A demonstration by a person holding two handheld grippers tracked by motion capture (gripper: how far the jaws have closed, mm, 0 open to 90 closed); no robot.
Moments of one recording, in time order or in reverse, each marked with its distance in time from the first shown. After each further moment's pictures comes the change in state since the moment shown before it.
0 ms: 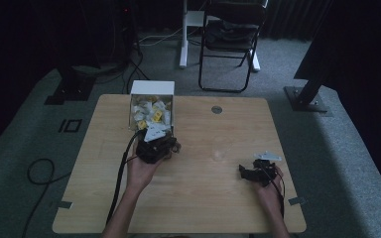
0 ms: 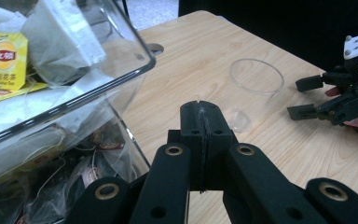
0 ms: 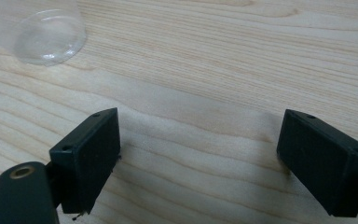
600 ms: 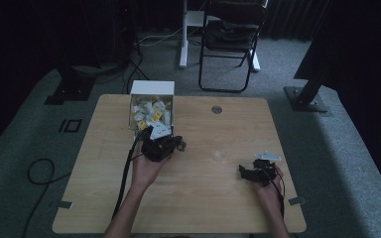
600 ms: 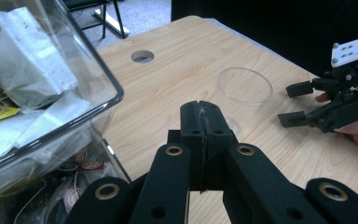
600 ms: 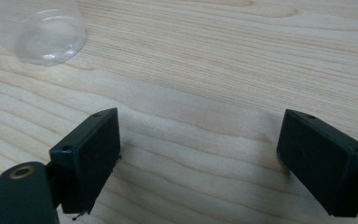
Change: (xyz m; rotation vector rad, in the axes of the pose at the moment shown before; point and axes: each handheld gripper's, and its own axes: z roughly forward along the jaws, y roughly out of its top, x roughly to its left) left arm -0.008 0.011 0.009 -0.008 -0.026 0.014; right arm 0.000 0.000 0.000 0.000 0.002 -0.002
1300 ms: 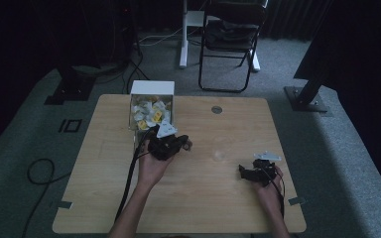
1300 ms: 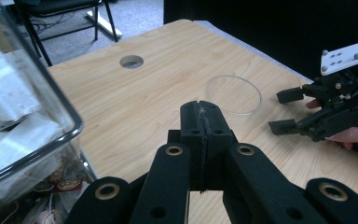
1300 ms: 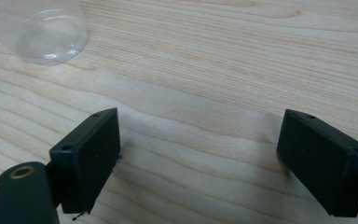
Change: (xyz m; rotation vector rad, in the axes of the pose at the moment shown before) left arm -0.009 0.007 0.012 -0.006 -0.026 0.002; right arm 0.000 0.000 0.000 -0.001 0.005 -0.005
